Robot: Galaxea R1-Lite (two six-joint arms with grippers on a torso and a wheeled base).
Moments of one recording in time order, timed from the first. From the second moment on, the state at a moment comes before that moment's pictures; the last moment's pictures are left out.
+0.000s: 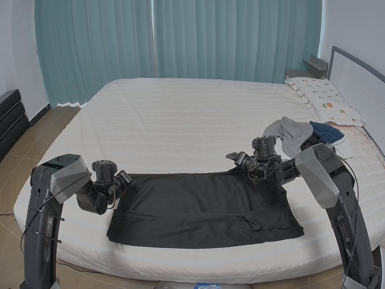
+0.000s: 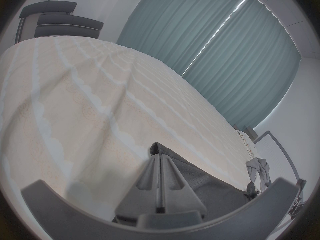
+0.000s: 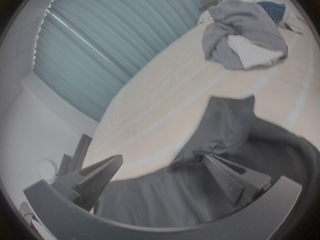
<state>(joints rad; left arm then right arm) -0.08 2.65 -1.23 -0.97 0.05 -0.73 0.30 2.73 -1.83 -0.42 0.08 0.75</state>
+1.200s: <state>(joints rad) -0.08 2.65 -1.23 -0.97 0.05 -0.73 0.23 2.65 -1.63 -0.47 0.21 0.79</state>
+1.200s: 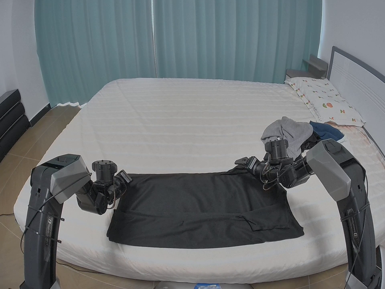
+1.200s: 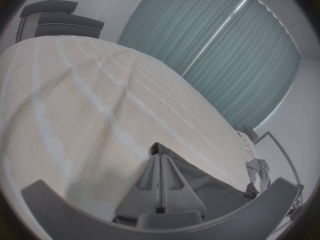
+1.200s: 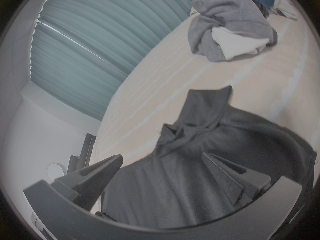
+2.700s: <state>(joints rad) -0.08 2.65 -1.23 -0.97 0.06 -0.73 0.27 2.88 -2.00 -0.80 0.04 0.76</state>
